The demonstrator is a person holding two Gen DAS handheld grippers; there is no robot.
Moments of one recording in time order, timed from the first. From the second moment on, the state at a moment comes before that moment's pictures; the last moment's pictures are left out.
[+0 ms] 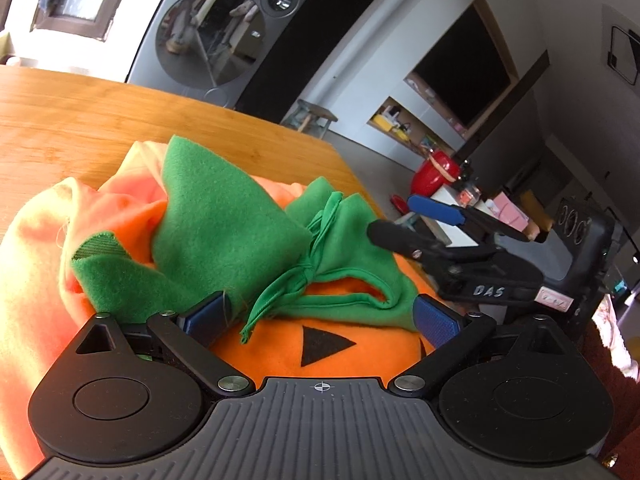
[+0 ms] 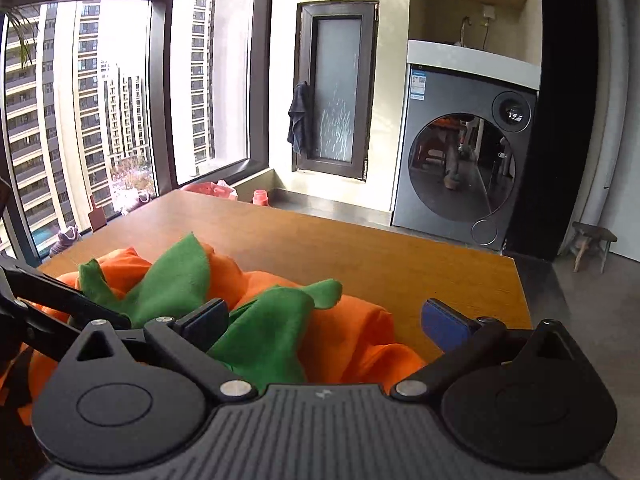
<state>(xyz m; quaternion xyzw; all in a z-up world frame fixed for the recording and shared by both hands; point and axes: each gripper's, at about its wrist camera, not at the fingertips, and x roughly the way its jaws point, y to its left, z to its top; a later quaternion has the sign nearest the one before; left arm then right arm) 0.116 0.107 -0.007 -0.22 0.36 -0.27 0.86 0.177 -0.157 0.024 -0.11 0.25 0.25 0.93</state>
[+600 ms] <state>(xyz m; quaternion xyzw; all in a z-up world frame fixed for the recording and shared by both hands) 0.208 0.183 0.027 -0.27 0.39 -0.16 0.87 0.239 -0.204 0.041 0.04 0.33 0.27 0.90</state>
